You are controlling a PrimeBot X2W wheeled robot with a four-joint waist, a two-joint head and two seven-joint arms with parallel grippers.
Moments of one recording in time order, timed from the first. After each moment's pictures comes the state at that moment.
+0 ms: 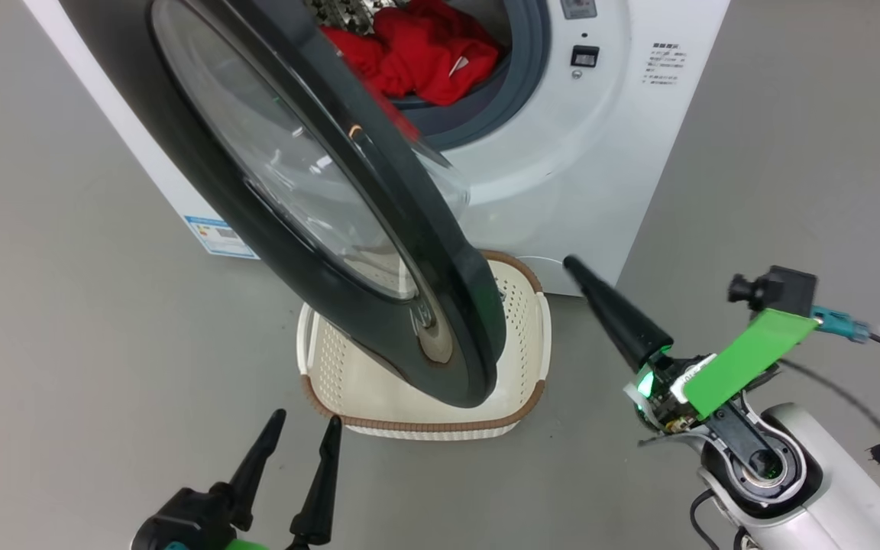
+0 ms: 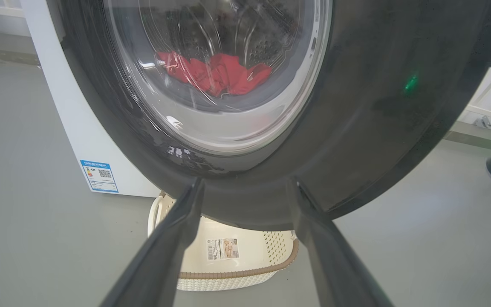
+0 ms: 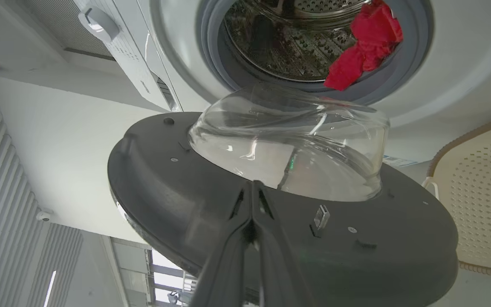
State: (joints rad) left arm -0.07 0.04 -0.17 0.23 -0.30 -0.12 -0.25; right arm -0.36 -0.22 0.41 0.09 1.71 0.13 0.07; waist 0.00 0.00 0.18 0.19
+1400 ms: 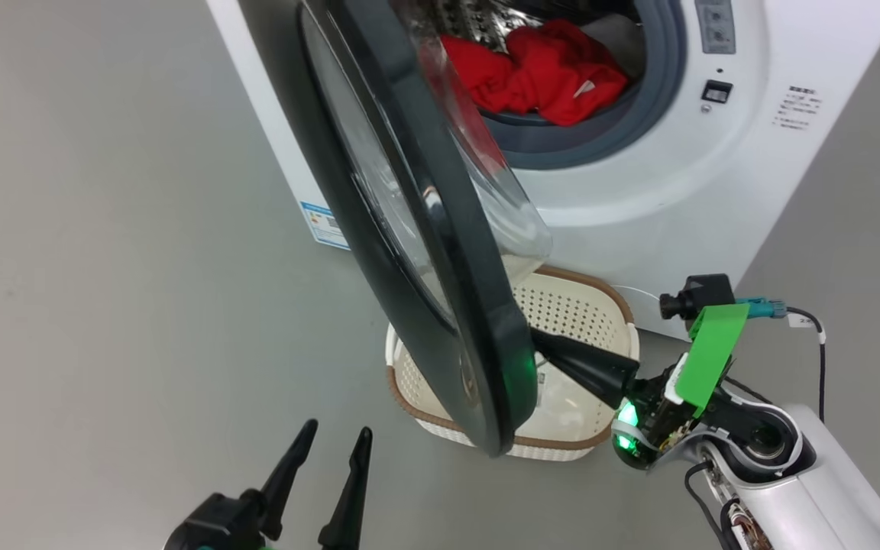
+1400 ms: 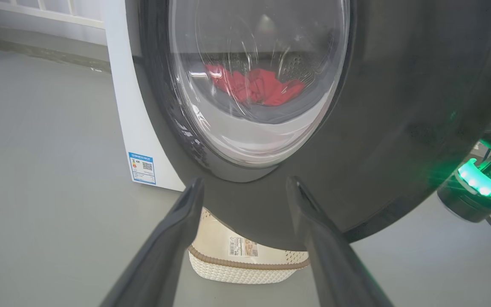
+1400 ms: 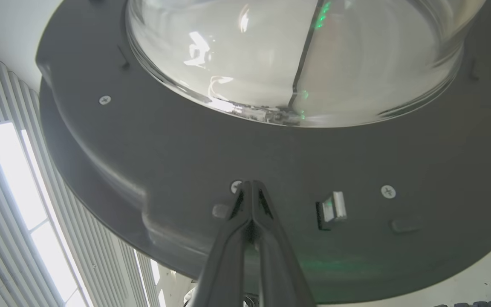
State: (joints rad) left arm -0.07 0.04 -0.26 0.25 -0.34 -0.10 -0.25; right arm -0.39 -0.08 0.22 0.36 1.78 0.12 0.73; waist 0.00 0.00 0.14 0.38
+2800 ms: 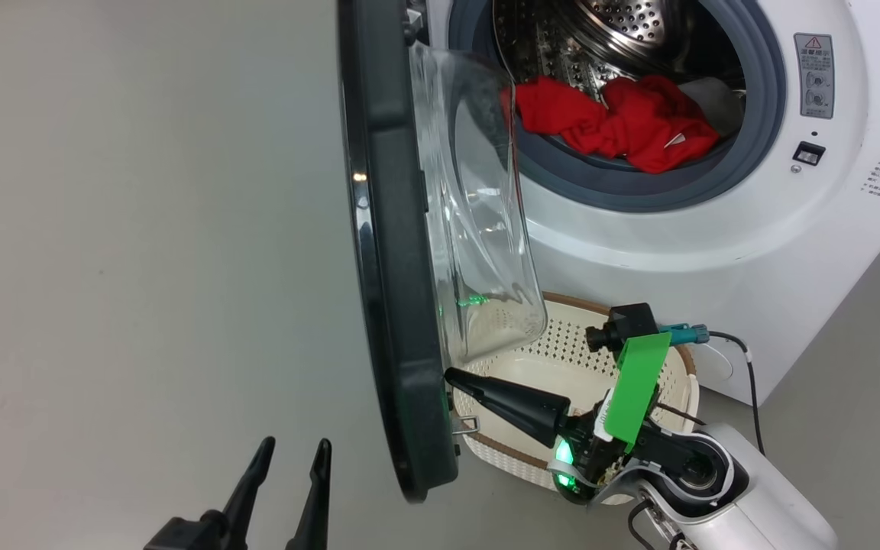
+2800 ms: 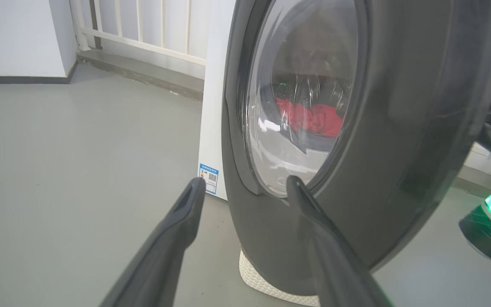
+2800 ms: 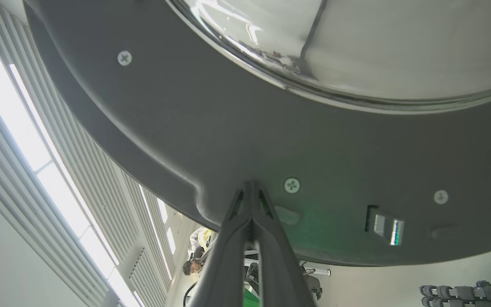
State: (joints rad) left arm 0.00 0.04 -0.18 0.19 -0.34 -0.06 -0.25; right arm -0.39 -0.07 0.44 0.34 1.87 0.12 0.63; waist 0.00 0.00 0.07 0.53
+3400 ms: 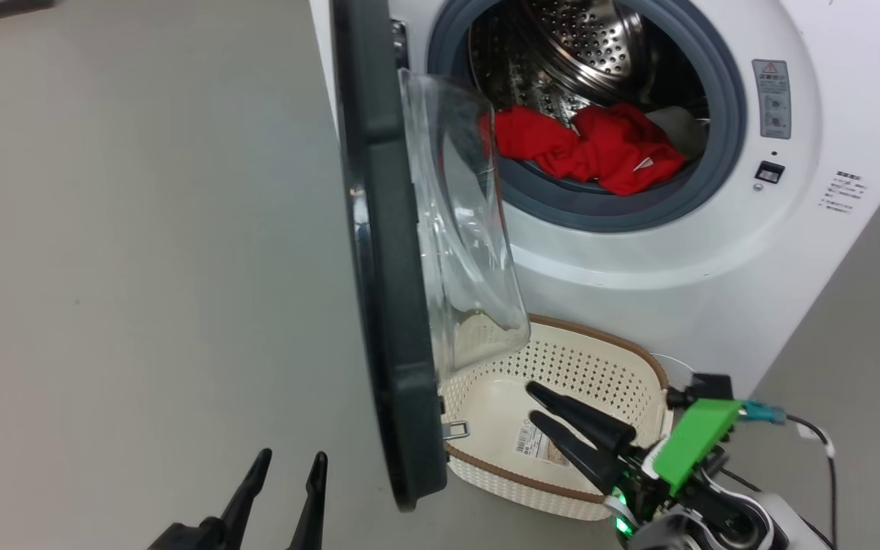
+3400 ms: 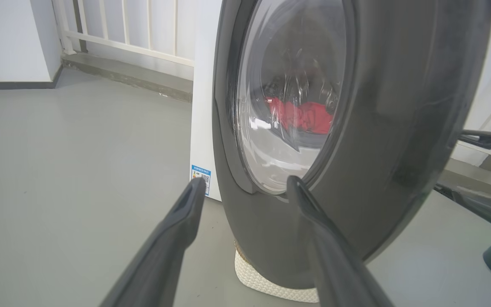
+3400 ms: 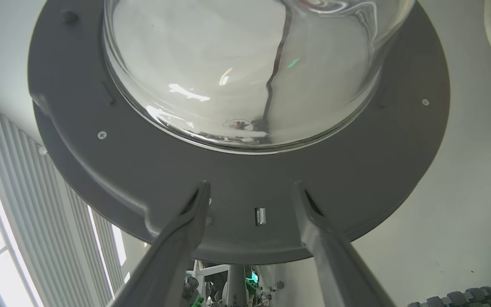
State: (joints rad) left arm 0.01 0.04 -0.16 0.24 -0.31 -0.10 -0.25; right arm -0.24 -0.06 0.28 0.39 1.75 0.12 0.50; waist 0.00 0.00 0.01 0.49
